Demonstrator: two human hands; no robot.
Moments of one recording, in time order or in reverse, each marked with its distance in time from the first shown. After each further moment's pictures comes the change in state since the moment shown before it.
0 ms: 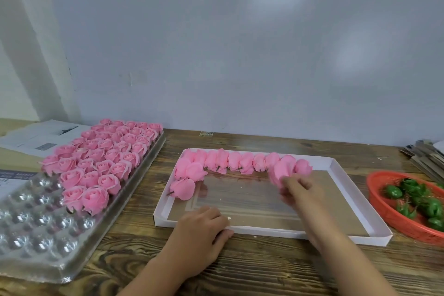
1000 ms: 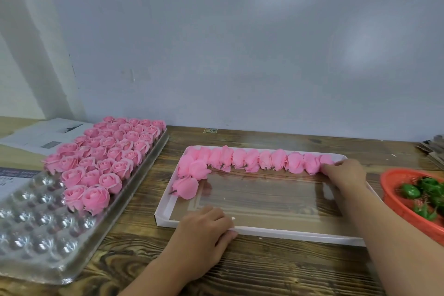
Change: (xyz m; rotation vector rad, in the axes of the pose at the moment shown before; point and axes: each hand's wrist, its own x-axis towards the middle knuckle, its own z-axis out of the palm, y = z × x) left_hand -0.001 -0.003 0.004 0.032 0.035 0.016; right_hand 0.129 0.029 -0.072 -0.644 0.385 0.158
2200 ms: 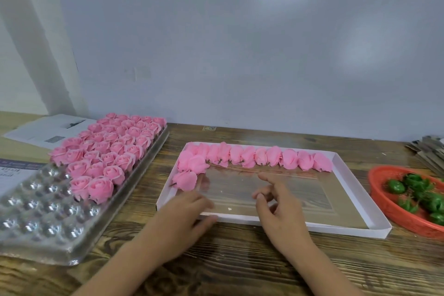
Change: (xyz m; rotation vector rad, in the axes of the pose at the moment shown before) left_hand -0.009 -0.013 -0.043 -0.104 -0.135 -0.166; right_hand -0.197 -0.018 0.016 0.321 -0.300 -0.733
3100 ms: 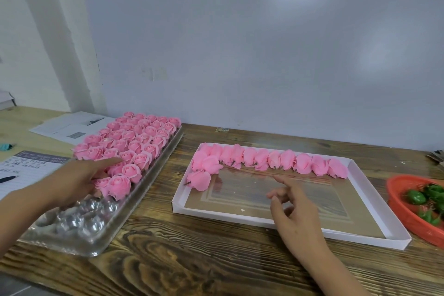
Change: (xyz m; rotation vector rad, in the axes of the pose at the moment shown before) left_hand -0.051 -0.201 -0.124 0.287 -0.213 -0.498; right_hand -0.001 -0.001 -0.001 -0.009 0.016 -0.009
